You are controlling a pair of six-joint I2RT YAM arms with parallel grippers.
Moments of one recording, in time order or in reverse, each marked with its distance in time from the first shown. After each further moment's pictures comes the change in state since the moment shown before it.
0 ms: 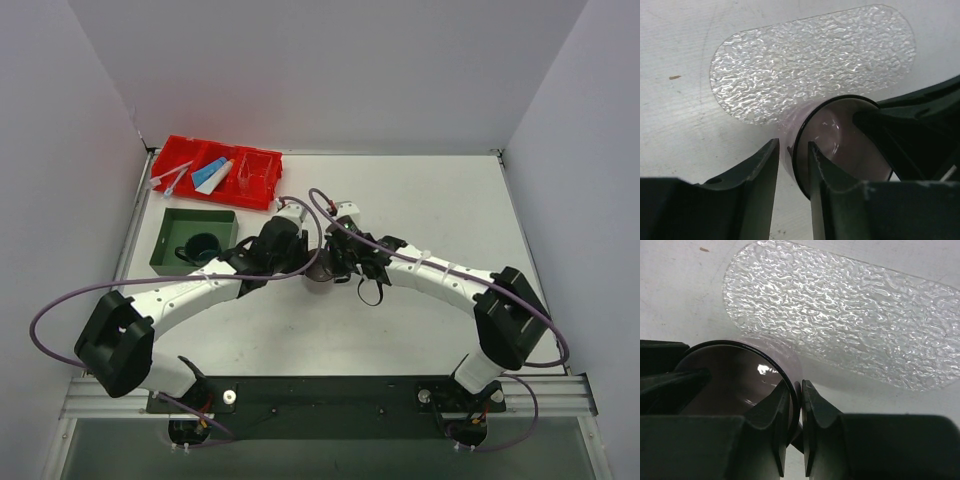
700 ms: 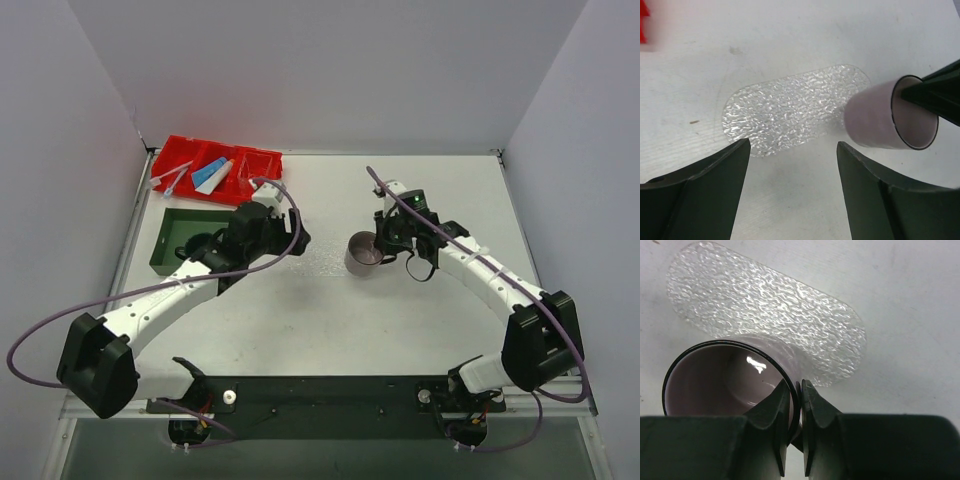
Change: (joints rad) left arm 0.097 -0.114 -0.001 0.115 0.146 0.032; right arm -0.362 -0.196 -0.101 -0.020 -0.328 -0.389
